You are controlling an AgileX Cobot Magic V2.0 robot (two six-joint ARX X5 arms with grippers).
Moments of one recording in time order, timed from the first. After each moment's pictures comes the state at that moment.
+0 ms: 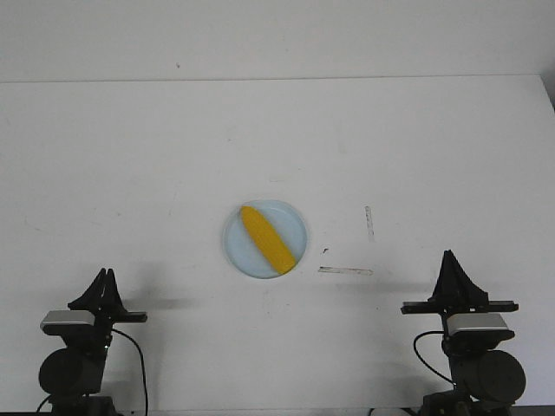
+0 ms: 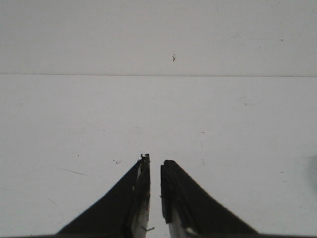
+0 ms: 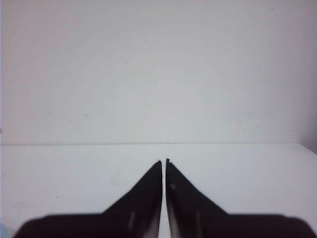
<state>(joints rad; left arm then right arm) -0.02 0.00 0.03 0.12 -0.03 -0.01 0.15 0.09 0.25 0.00 0.13 0.02</state>
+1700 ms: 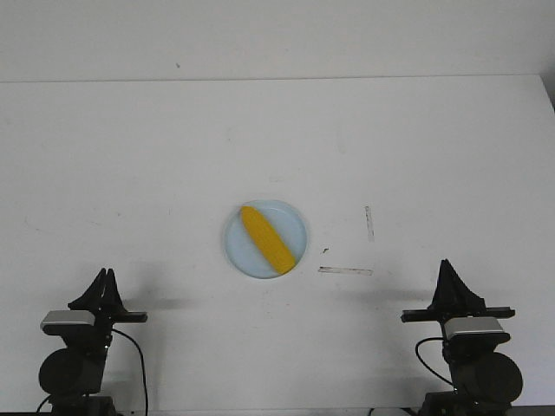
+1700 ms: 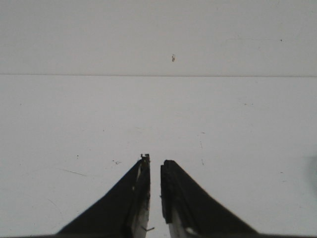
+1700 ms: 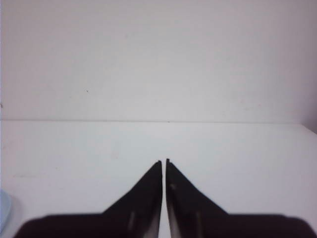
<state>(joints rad) -0.02 0.00 0.03 0.12 -0.03 -0.01 0.04 0.00 0.19 -0.10 0.00 0.02</state>
